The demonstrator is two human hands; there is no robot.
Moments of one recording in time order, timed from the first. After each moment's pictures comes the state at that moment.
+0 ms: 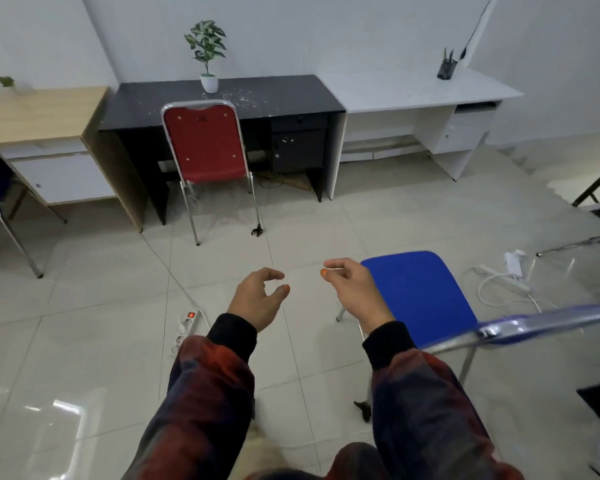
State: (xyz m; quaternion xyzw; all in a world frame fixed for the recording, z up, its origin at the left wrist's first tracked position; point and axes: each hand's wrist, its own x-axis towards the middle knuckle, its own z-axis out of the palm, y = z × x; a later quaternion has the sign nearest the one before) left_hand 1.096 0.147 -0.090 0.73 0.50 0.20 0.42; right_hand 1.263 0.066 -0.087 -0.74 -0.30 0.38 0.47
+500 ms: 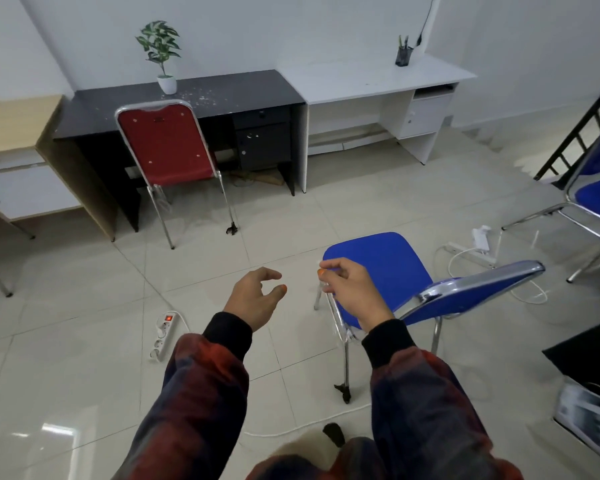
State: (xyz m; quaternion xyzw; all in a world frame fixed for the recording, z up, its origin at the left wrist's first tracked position) left_hand 1.159 0.072 -0.097 0.76 0.47 0.16 0.42; right_hand 1.321 -0.027 -0.094 -0.73 -0.27 0.38 0.50
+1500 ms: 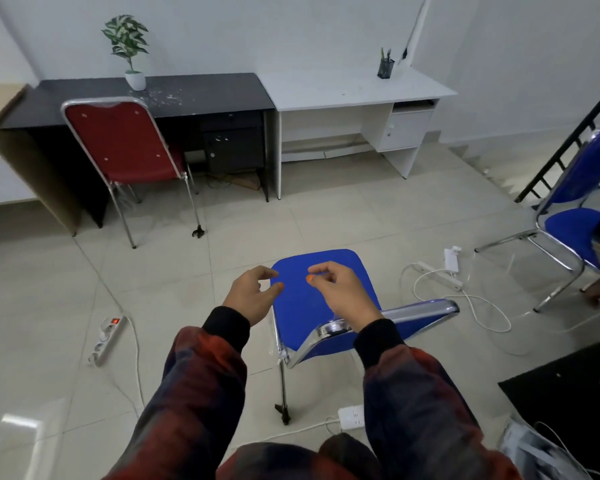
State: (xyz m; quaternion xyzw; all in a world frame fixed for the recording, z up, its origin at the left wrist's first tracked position) left_hand 1.369 0.011 -0.101 0.74 0.48 0.16 0.45; right_hand 1.526 -0.082 -0.095 -0.75 -0.34 0.37 0.43
